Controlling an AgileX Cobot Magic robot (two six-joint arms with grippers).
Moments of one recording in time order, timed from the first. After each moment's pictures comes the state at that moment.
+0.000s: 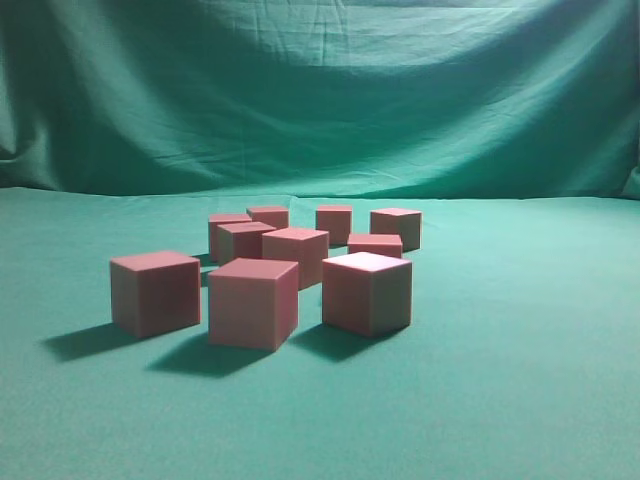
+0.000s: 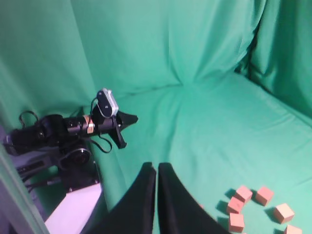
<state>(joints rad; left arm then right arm) 0.07 -0.02 0.02 0.41 0.37 -0.08 0.98 0.70 -1.52 0.25 1.23 -0.19</state>
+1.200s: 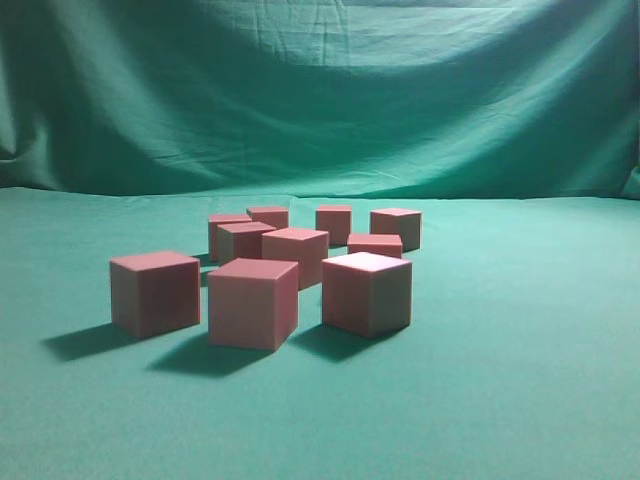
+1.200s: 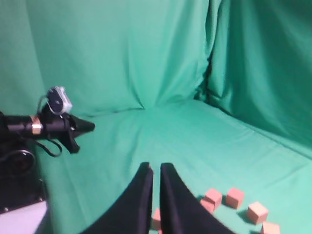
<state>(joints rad) 0.07 -0.02 0.02 0.41 0.37 -0.08 0.98 0.20 -0.69 0.14 0.67 -0.19</state>
